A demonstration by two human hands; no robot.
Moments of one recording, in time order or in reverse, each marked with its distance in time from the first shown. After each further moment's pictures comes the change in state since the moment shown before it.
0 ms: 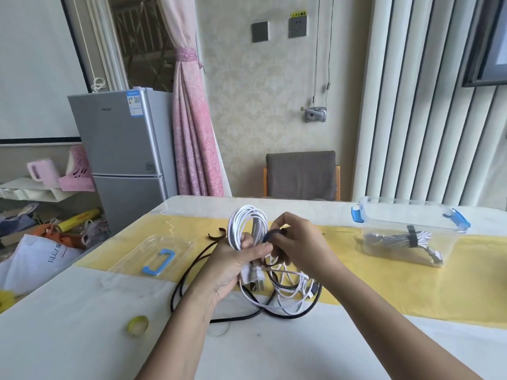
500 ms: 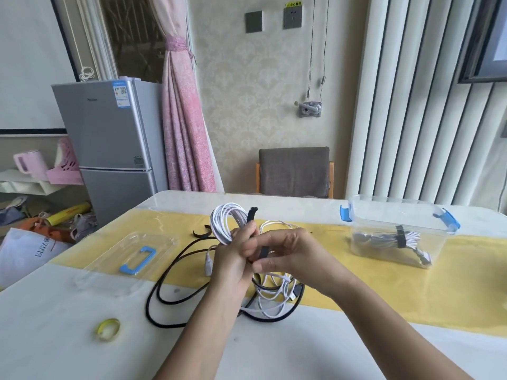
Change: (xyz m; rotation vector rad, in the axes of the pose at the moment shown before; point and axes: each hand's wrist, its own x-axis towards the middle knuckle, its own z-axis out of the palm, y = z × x) left_hand 0.035 -0.031 0.049 -0.367 0.363 0.023; right_hand -0.012 0.017 -0.032 0.279 -0.383 -0.090
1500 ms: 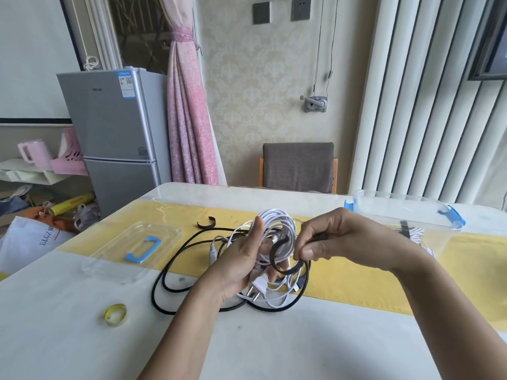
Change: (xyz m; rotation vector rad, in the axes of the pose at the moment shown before) left_hand -0.038 0.024 -0.004 0.645 -0.469 -0.119; right_hand -0.030 -0.052 -0.040 -0.161 -0.223 0.051
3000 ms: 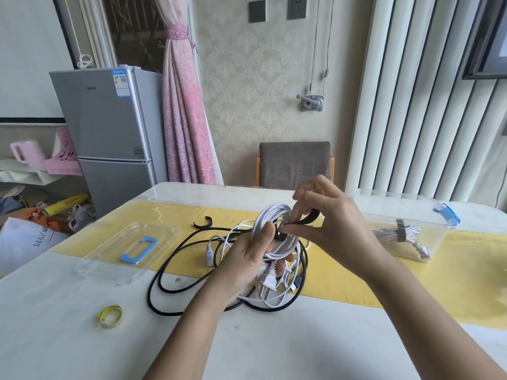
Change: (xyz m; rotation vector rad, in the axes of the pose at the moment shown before) left_hand -0.005 0.000 0.009 0.133 0.004 0.193; right_hand 0.016 0.016 0.012 -0.709 0.621 -0.308
